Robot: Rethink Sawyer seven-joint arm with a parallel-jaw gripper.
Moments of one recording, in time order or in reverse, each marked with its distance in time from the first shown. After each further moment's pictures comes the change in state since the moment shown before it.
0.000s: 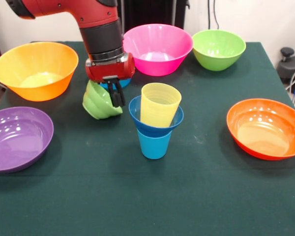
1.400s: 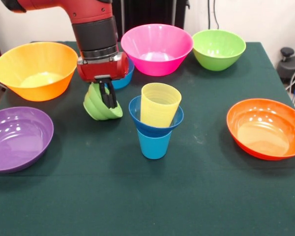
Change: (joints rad) arm 0.011 -0.042 0.000 -0.021 0.000 0.000 0.000
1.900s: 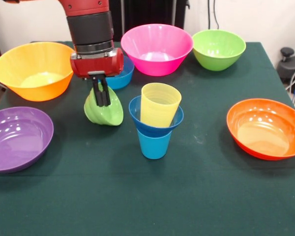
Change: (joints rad) arm 0.011 -0.043 -0.011 -0.007 0.000 0.000 0.000
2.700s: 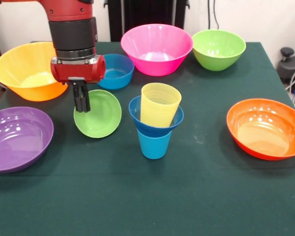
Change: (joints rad) arm 0.013 0.014 -0.044 -0.078 0.000 0.040 0.000
